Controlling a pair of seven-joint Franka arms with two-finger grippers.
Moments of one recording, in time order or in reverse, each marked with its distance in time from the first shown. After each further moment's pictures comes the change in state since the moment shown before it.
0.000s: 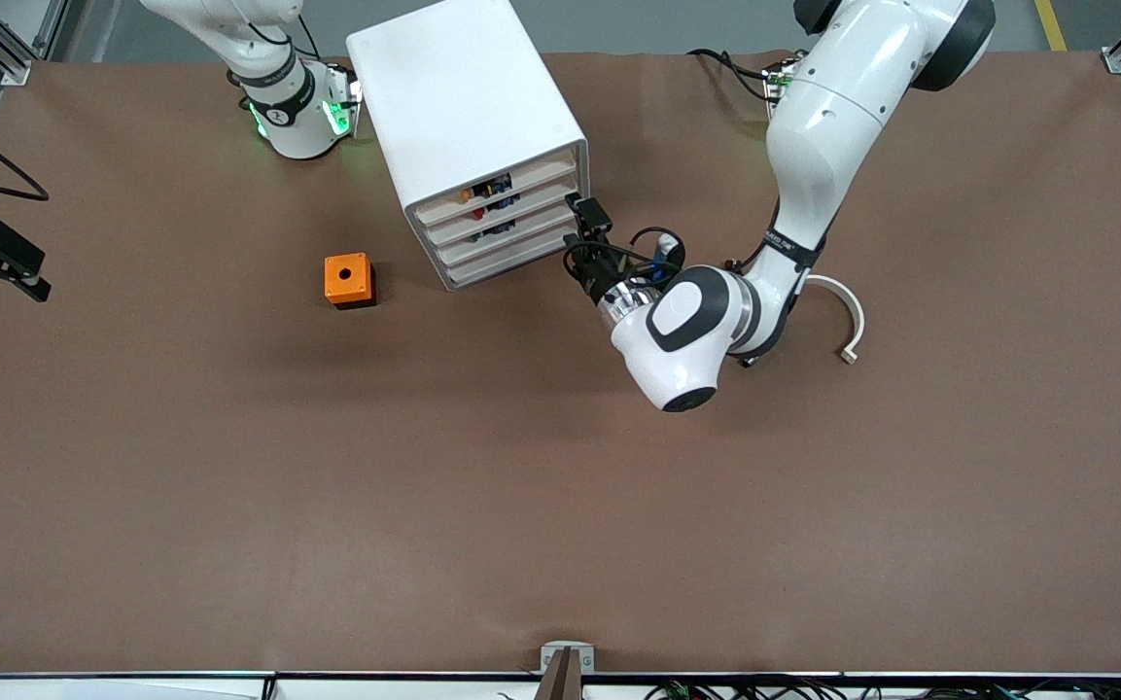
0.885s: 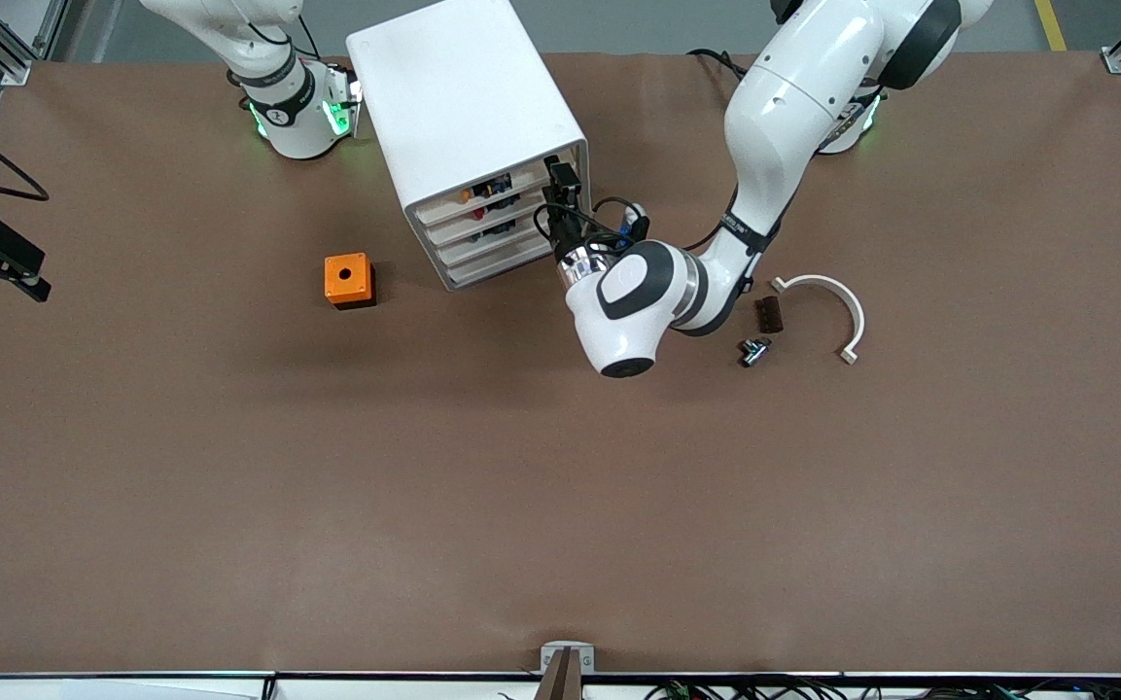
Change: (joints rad) left arm -0.098 0.020 -0.004 -0.002 -0.011 -0.045 -0.015; right arm 0.000 0.000 0.000 0.000 0.000 0.000 0.000
